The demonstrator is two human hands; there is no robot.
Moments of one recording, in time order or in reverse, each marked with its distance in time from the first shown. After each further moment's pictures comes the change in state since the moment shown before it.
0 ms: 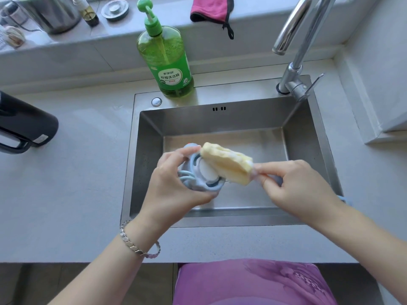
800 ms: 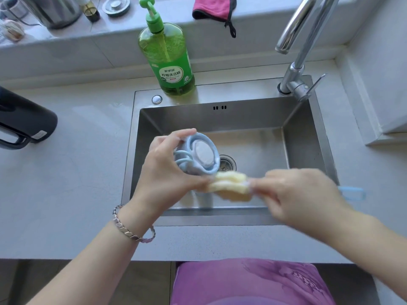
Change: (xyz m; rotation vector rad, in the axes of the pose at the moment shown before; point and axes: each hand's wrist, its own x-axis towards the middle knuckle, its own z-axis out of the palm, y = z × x) left_hand 0.019 0.005 -0.011 0.062 0.058 -0.024; right_hand -0.008 -0.007 -0.007 -0.492 0.034 -0.367
